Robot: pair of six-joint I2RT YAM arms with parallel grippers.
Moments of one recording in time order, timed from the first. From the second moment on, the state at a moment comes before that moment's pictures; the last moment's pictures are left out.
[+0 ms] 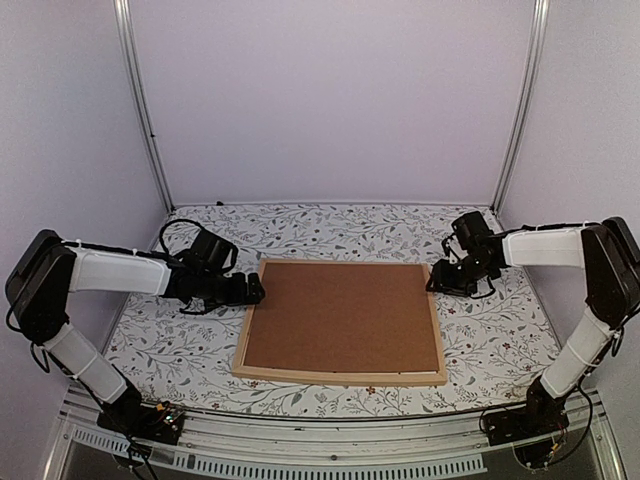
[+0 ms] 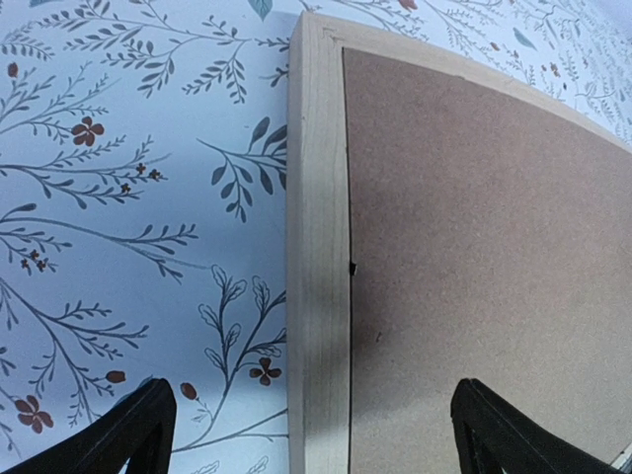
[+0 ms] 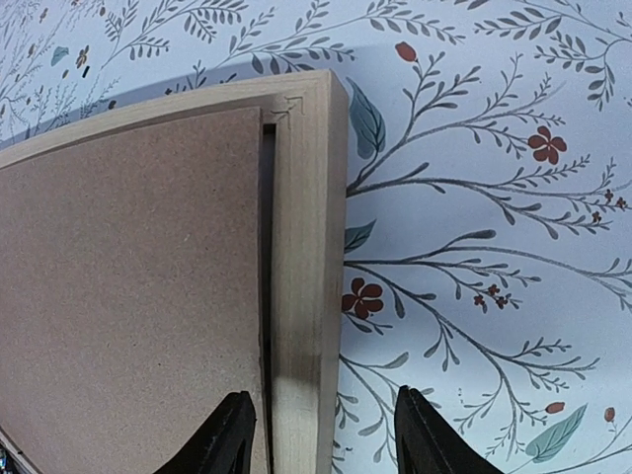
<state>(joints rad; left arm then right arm) -0.56 1.56 0.77 -0.15 -0.04 -0.59 0.35 1.65 0.95 -0.38 -0.14 0.43</state>
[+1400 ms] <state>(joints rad) -0.63 1.64 0.74 -0.01 0.00 -0.71 0.39 1.65 0.89 -0.35 -0.12 0.41</state>
